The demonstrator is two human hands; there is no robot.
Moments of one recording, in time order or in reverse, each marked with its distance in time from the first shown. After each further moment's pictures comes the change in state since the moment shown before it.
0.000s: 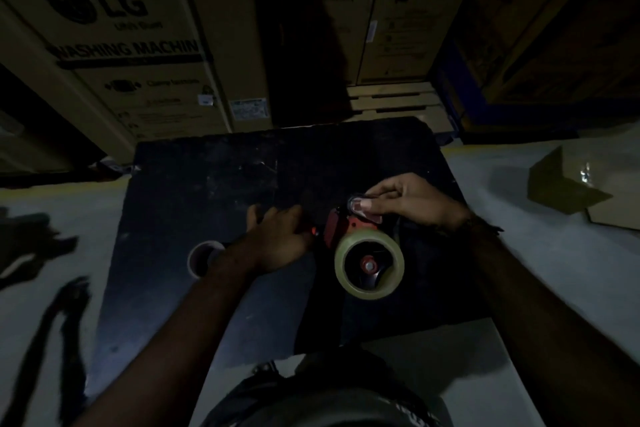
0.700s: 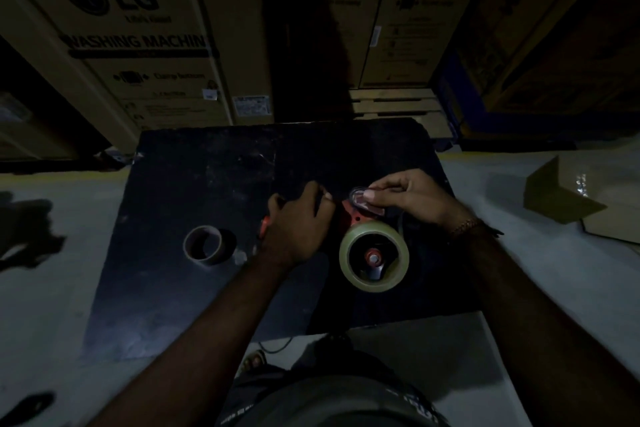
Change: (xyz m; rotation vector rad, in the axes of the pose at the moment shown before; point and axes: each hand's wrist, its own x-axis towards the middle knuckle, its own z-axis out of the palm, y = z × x) left_hand -0.014 0.067 0.023 -0.375 0.330 -0.074; right_hand -0.025 0.010 -0.008 0.006 0.085 -0.102
